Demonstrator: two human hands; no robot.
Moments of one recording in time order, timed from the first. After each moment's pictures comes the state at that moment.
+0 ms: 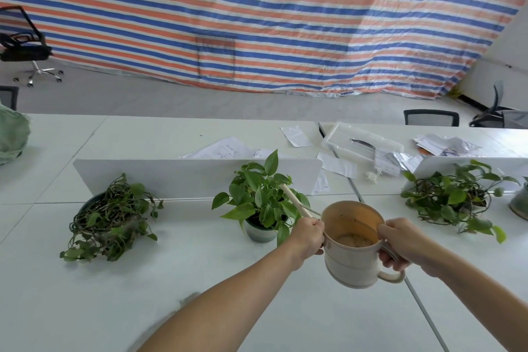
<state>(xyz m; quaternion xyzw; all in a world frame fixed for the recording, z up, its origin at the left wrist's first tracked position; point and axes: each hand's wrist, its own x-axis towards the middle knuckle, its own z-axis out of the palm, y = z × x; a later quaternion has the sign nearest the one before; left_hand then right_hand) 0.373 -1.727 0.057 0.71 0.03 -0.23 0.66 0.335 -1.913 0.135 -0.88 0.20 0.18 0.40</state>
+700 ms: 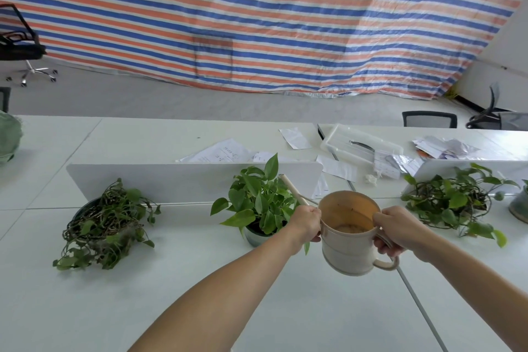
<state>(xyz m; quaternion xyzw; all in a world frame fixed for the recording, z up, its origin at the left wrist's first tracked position) 0.412 -1.721 0.070 0.71 0.02 -0.23 0.67 0.372 -1.904 0.142 -0.87 0.21 0.16 0.41</state>
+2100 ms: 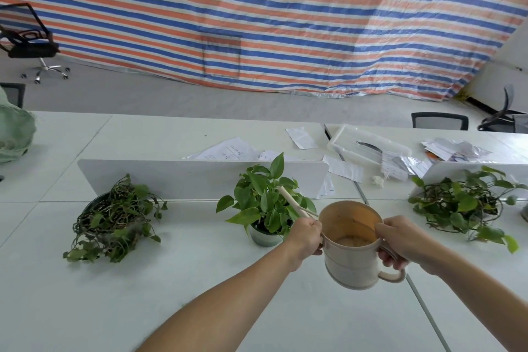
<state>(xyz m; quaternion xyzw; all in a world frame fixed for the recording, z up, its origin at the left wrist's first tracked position) 0.389 -1.714 0.053 0.70 0.04 -0.23 0.68 0.359 -1.902 0.136 -0.88 0.18 0.20 0.38</state>
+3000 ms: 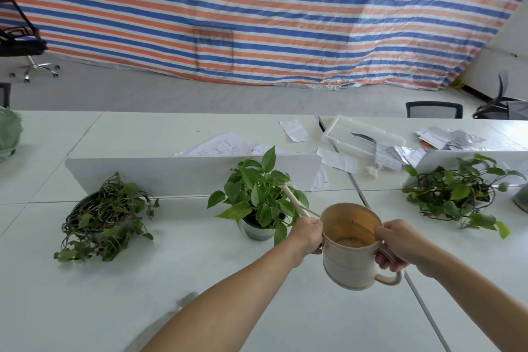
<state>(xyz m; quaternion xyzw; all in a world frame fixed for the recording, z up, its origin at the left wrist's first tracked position) 0.391 -1.739 0.043 0.72 0.05 -0.26 0.65 0.353 -1.925 0.112 -0.87 0.22 0.20 0.40</state>
